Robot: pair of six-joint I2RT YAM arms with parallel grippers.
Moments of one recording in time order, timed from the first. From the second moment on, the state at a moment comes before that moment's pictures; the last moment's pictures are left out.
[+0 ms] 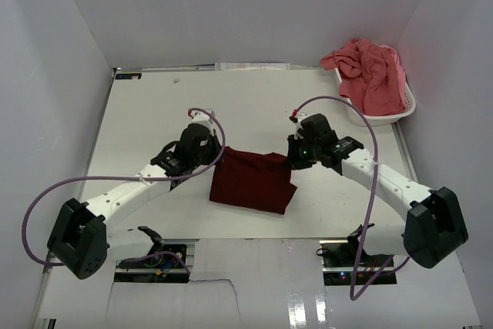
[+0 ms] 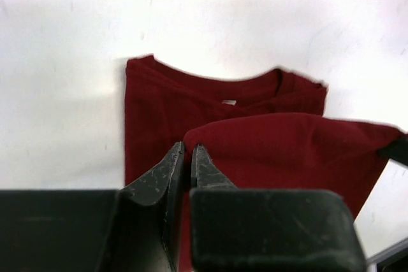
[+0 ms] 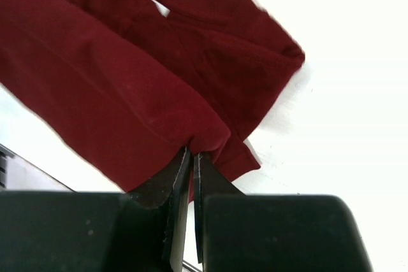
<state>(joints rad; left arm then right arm) -0.63 1.20 0.73 -0.14 -0.13 -0.53 0.59 1.28 0.87 -0.46 -0.18 0.33</state>
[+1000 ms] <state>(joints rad) -0.51 2.06 1.44 0.15 -0.21 -0.45 0.27 1.93 1.37 -0.25 -0.20 0.24</state>
